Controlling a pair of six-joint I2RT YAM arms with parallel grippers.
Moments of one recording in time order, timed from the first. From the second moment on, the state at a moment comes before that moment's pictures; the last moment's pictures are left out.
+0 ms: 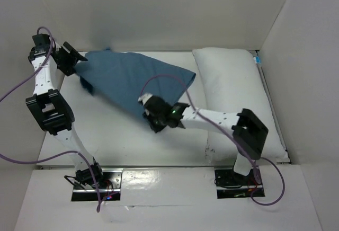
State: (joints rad) left arm 0.43 2.02 1.97 -0.78 0.44 -0.55; right arm 1.00 1.66 1.30 -0.43 0.09 0.26
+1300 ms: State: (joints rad) left arm -0.56 1.87 1.67 -0.84 0.00 -0.32; right arm 0.40 1.48 1.36 -0.70 0.15 0.51
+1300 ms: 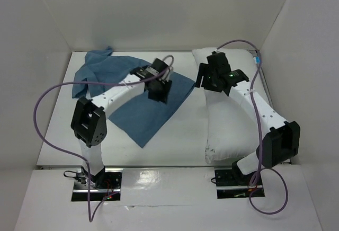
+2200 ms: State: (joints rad) left arm -0.67 2.11 1.63 -0.76 0.07 -0.32; right arm 0.14 1.30 1.27 -0.71 0.06 0.53
